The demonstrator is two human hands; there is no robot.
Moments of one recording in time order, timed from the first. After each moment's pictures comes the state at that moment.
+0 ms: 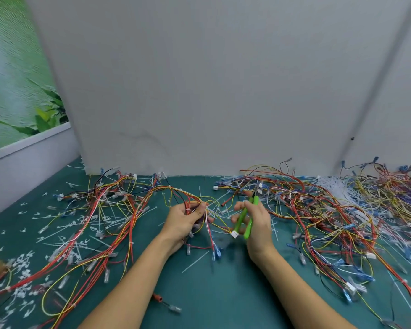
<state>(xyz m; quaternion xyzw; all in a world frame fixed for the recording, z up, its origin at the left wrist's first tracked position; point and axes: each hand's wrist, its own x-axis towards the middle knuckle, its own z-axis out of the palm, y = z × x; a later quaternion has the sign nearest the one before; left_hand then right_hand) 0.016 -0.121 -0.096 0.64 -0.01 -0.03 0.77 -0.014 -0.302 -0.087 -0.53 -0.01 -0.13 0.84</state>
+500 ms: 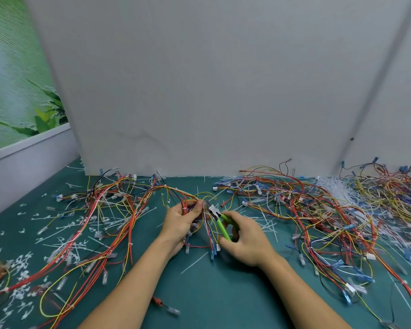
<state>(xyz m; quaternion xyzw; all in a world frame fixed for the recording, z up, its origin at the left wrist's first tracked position) 0.013 -0.128 -0.095 0.57 0.01 0.02 0.82 -0.011 -0.321 -0.110 -0.90 -0.20 -0.12 0.38</state>
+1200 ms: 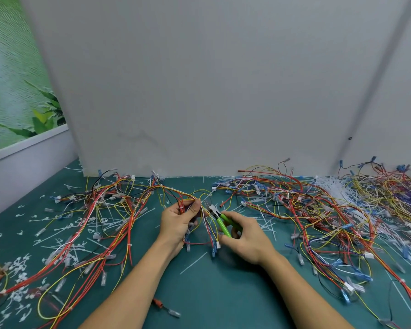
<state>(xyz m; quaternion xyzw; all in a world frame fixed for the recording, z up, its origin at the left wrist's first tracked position) 0.014 -0.128 -0.098 0.53 0.01 0.06 0.85 -0.011 -0.325 -0.106 -0.86 -0.18 -0.06 0.47</state>
